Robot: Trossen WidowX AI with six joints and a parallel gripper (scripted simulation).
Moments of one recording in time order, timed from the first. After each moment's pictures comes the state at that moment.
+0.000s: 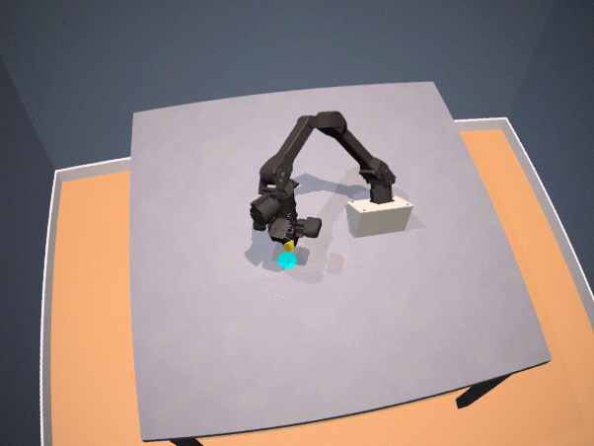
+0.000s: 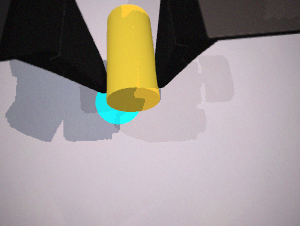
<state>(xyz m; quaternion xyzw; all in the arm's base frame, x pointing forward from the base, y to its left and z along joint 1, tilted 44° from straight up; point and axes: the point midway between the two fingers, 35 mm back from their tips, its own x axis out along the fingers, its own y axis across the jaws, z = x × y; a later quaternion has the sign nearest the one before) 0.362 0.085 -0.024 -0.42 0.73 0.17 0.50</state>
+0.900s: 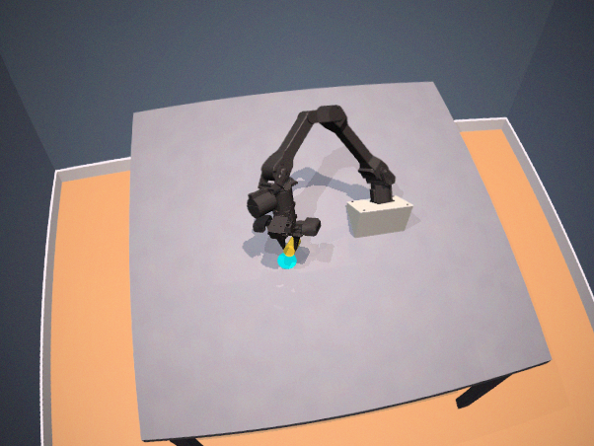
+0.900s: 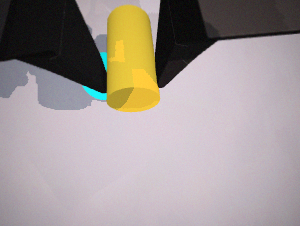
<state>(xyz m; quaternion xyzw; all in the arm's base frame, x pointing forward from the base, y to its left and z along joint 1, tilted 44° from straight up) 0.363 0.081 -0.035 -0.37 0.70 0.23 0.56</state>
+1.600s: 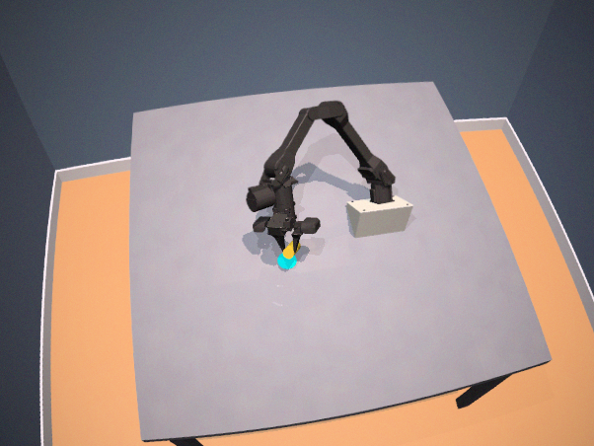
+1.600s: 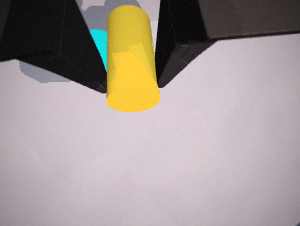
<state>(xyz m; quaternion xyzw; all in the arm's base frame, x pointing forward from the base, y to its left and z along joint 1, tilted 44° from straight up) 0.364 0.079 -0.039 -0.34 0.67 0.27 0.61</state>
